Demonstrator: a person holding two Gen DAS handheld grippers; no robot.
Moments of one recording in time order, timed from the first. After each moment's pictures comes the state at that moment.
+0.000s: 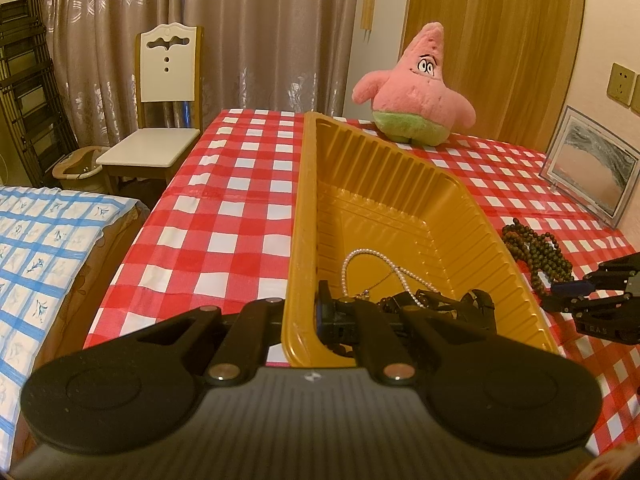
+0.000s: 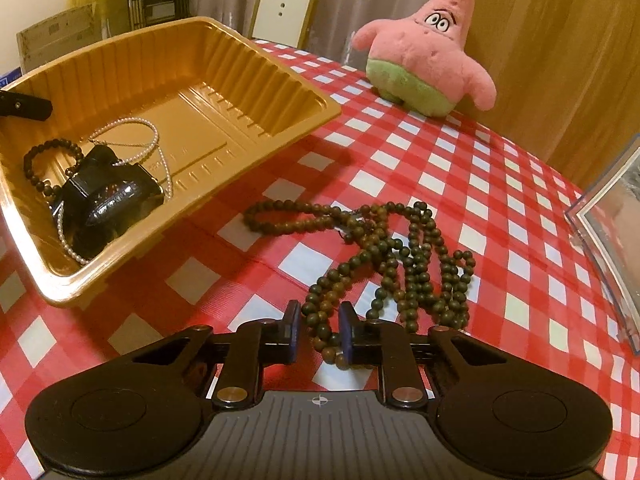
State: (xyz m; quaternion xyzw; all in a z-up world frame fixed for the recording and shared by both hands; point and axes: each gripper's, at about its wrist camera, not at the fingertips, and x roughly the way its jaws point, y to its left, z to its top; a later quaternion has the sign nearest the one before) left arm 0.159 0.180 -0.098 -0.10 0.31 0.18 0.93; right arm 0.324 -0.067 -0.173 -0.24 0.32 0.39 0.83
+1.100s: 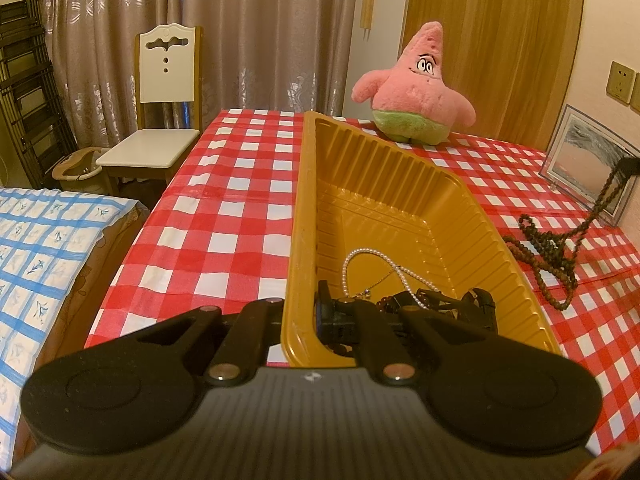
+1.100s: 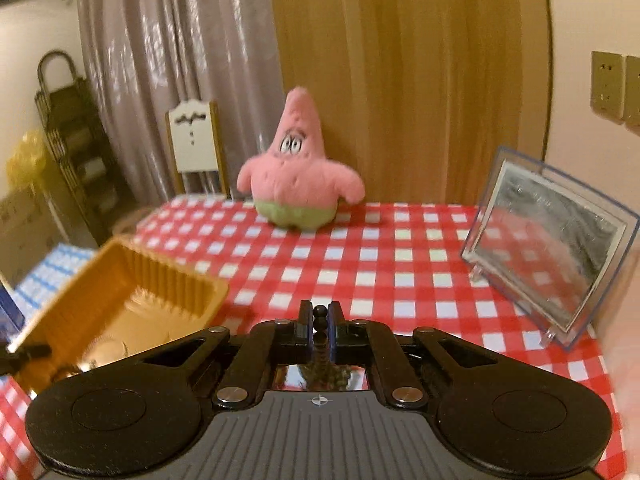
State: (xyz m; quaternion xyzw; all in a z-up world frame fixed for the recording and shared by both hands) left arm 0.160 0.180 -0.098 -0.10 0.31 0.18 0.93; right arm 0.376 -0.161 -0.038 -0.01 0.27 0.33 0.90
